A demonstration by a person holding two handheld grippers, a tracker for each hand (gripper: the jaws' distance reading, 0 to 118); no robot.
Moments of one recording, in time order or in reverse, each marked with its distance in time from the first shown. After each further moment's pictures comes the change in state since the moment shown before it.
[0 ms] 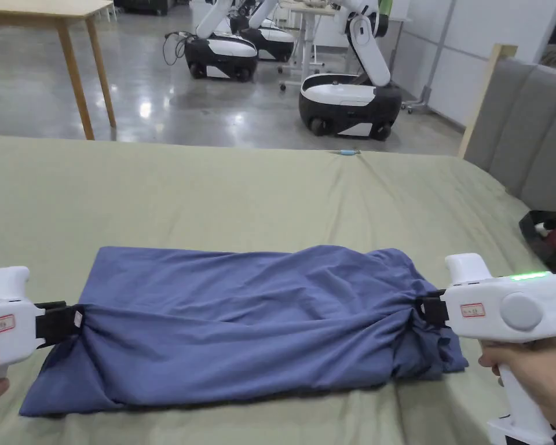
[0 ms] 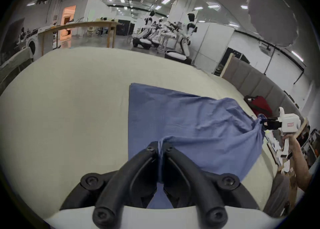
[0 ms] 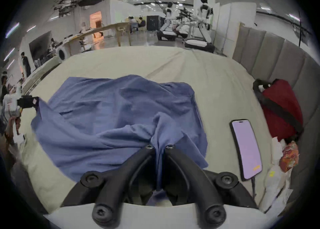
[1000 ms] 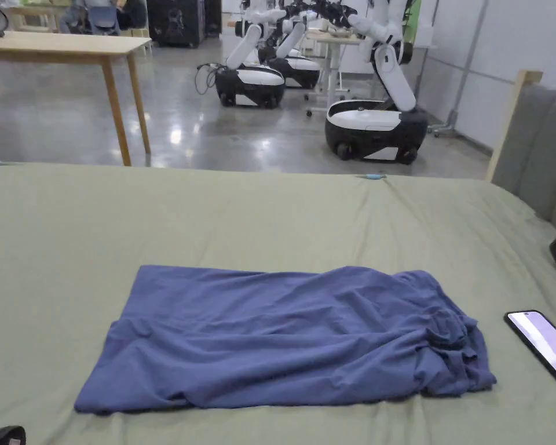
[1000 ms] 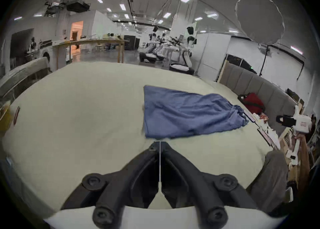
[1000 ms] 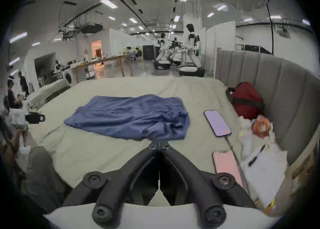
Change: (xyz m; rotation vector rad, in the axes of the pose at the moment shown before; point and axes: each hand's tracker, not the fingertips) left arm 0.024 -0.128 0.208 0.128 0.052 -0.039; right arm -0.043 -0.157 0.244 0.301 0.043 -0.044
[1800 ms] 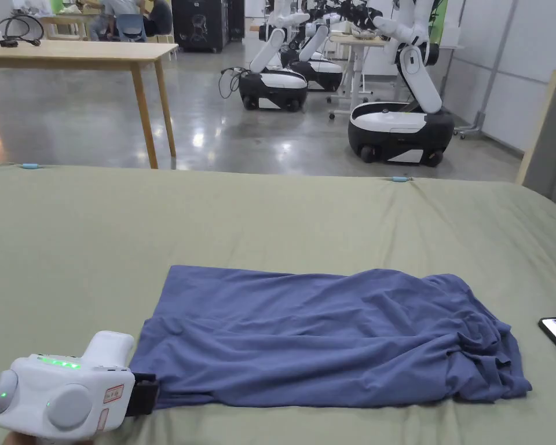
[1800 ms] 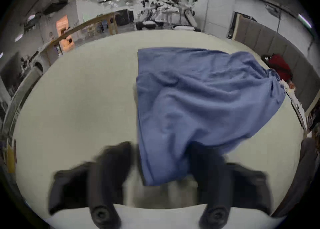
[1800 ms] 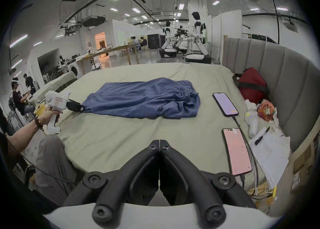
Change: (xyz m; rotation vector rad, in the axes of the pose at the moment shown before) left arm 0.001 0.035 -0.188 -0.274 0.127 -0.222; right arm -0.029 -0.006 0.010 -0.117 0.018 -0.005
